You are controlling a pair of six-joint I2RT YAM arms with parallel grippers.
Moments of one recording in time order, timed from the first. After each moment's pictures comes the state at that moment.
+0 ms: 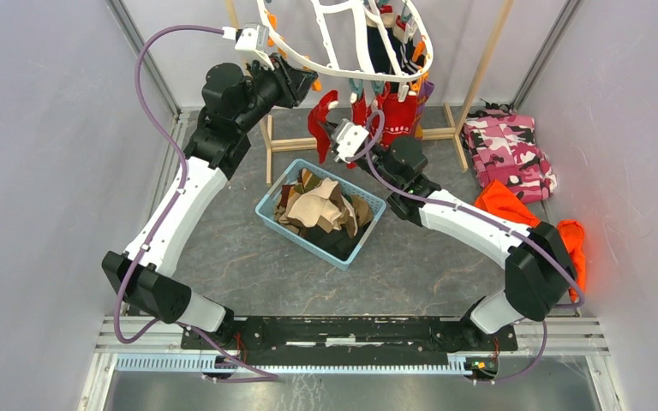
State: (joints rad) left arm -0.42 1.47 1.62 -0.08 0.19 -0.38; right arm 0.73 1.53 1.13 0.69 -0.22 -0.55
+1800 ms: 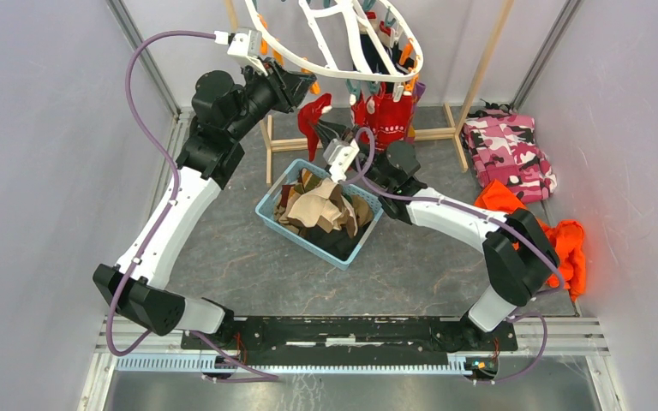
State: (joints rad) left arm -0.42 1.39 1.56 -0.04 0.23 -0.39; right arm 0.72 1.64 1.11 0.94 -0.36 -0.76
